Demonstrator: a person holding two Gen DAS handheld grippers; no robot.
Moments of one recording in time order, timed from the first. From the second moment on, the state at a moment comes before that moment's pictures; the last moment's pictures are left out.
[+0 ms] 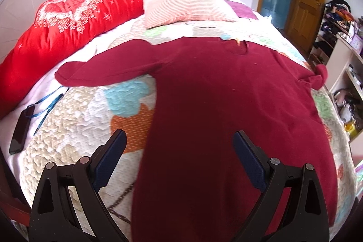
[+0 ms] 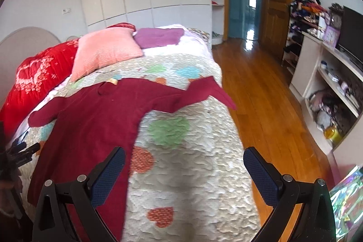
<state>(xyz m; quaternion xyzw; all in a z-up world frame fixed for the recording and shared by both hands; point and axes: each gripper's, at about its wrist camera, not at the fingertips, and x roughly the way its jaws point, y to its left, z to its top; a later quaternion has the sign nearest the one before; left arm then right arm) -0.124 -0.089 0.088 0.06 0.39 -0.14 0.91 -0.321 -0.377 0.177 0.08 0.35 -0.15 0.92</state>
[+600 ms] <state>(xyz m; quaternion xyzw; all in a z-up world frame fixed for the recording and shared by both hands) -0.126 -0.100 0.099 0.05 0.37 -0.16 0.91 -0.225 -0.276 0.148 0.08 0.36 -0.08 0.93</state>
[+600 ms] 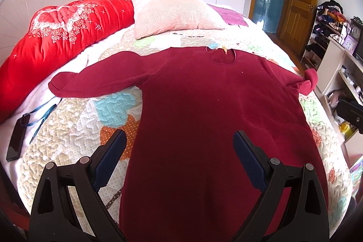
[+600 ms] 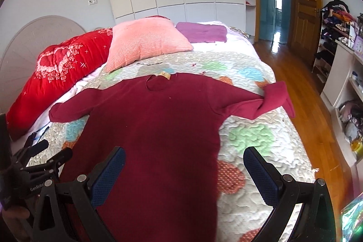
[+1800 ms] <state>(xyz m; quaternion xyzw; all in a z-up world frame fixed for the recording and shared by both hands) -0.029 -0.083 0.046 0.02 0.39 -0.14 0.91 -0.107 -0.229 0.081 0.09 0.40 -0.03 0.91</state>
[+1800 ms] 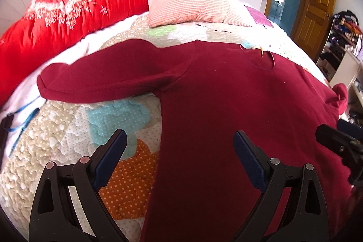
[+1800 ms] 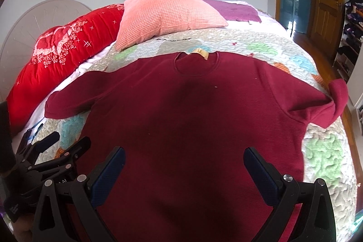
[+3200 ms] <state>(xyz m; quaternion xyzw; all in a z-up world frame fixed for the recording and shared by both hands) 0.008 -0.001 0.054 -0.05 0.39 -0.07 0.92 -0.059 -0.162 0.062 0.06 0.42 0.02 0.90</state>
